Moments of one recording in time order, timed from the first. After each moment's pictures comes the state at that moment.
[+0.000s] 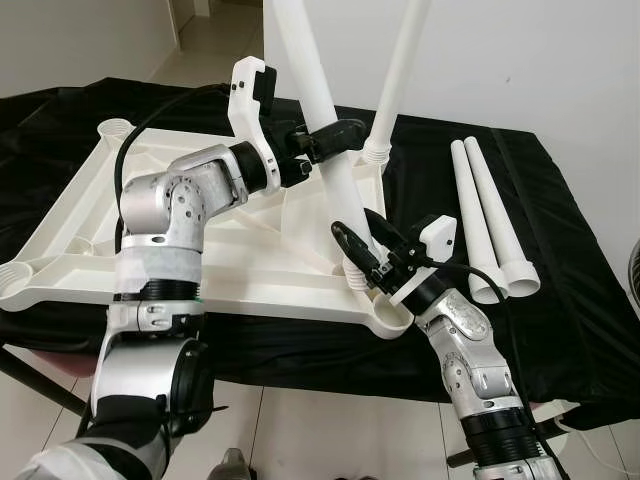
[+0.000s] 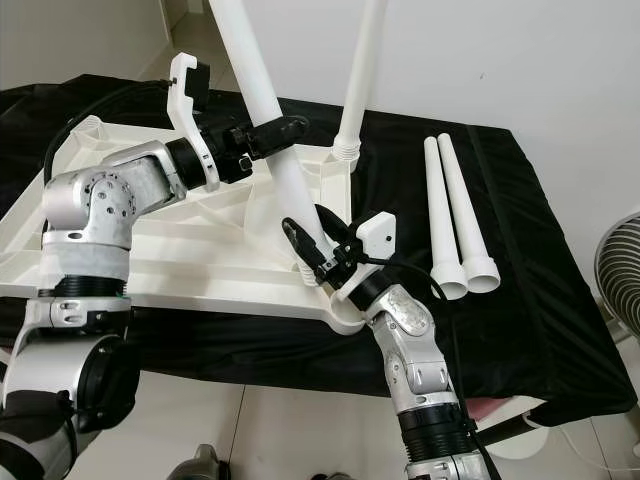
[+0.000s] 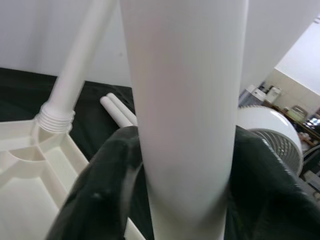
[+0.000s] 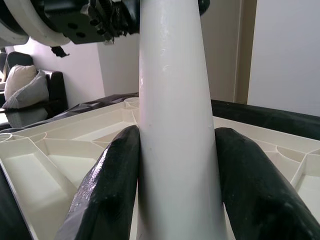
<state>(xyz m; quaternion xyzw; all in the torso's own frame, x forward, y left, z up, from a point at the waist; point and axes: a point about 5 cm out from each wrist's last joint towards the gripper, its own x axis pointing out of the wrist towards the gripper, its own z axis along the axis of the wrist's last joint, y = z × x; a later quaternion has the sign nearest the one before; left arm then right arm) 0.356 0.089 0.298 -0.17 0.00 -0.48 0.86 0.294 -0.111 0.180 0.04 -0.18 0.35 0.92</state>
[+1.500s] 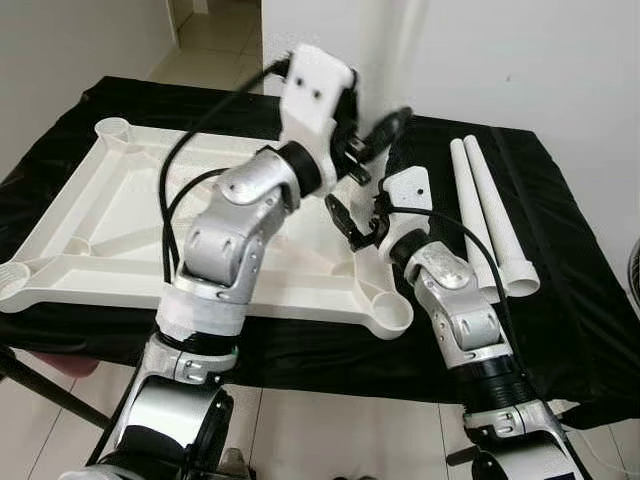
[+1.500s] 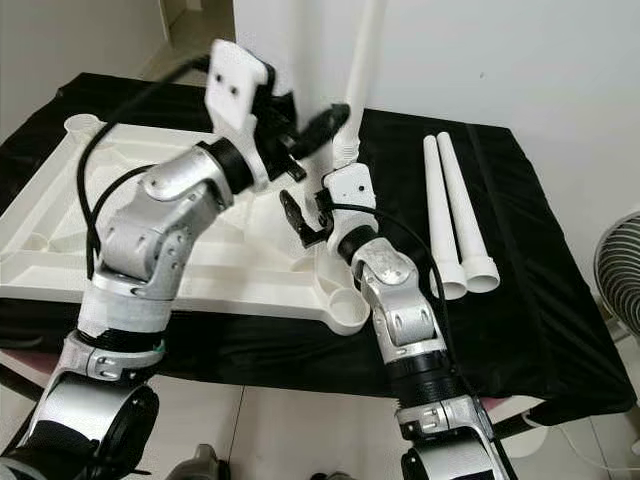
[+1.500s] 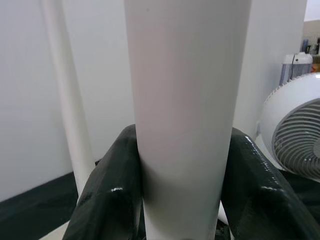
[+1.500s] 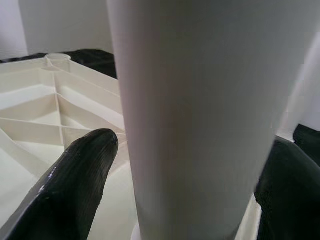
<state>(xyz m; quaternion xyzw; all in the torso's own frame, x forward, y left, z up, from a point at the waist) 0.312 0.027 0.309 0.04 -0.21 -0.44 0.87 0.335 -0.097 0.213 -0.08 -0.12 0.23 0.96</state>
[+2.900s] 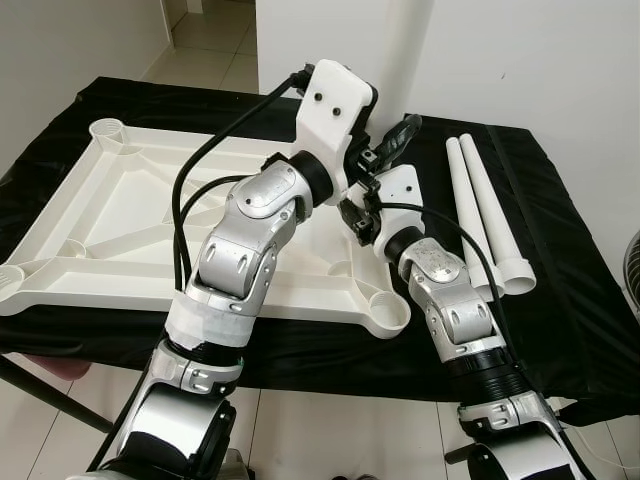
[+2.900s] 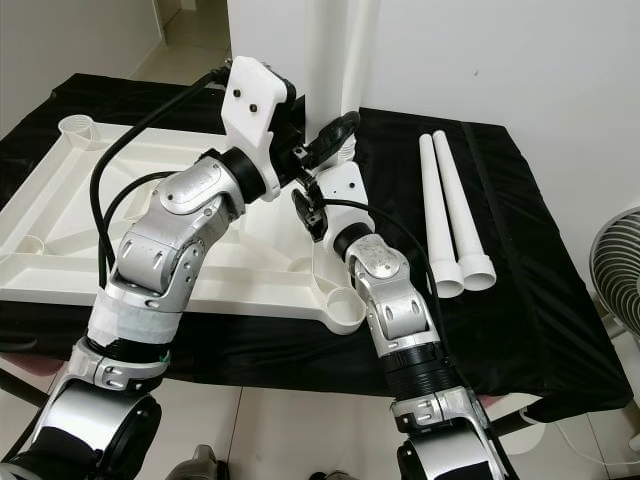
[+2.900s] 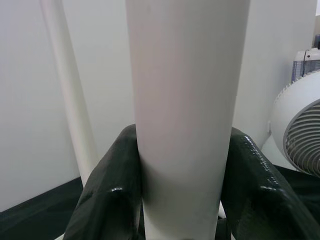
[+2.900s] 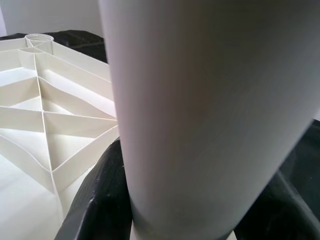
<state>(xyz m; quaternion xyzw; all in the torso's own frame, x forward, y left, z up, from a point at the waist) 0.306 0.020 0.306 0.06 -0.22 -0.43 0.87 0.339 -0.092 0.207 -0.09 -0.09 0.21 0.97</state>
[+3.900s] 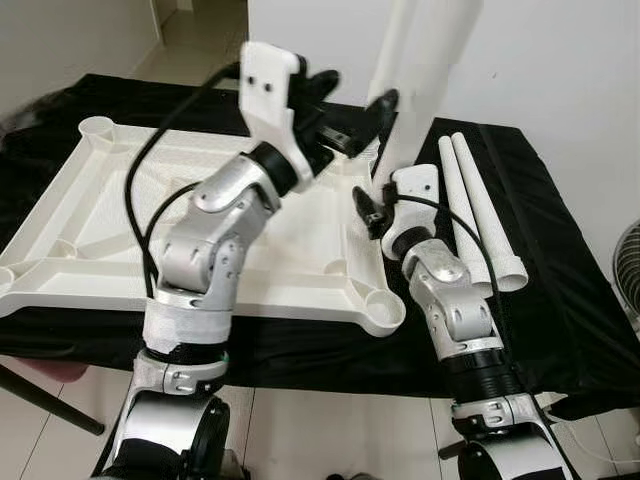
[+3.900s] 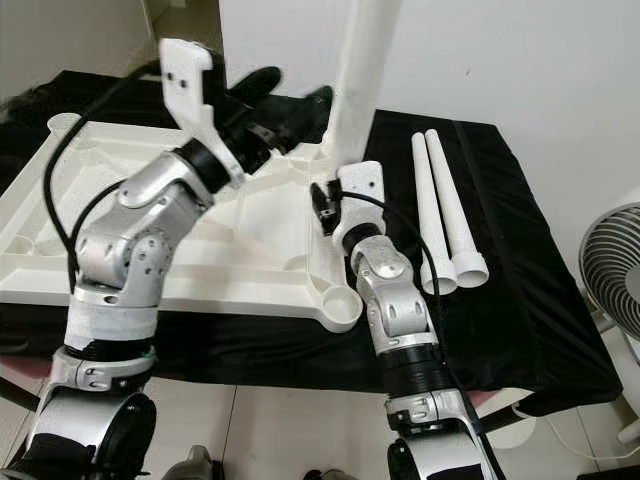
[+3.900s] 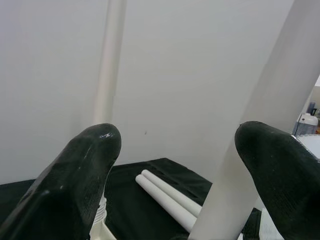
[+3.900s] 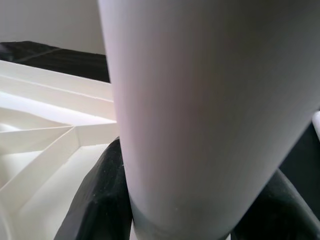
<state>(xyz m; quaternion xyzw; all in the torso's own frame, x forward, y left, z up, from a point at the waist) 0.313 0.061 0.310 -0.07 -0.22 -0.40 0.89 0.346 -0.111 0.203 -0.02 -0.08 0.12 0.99</state>
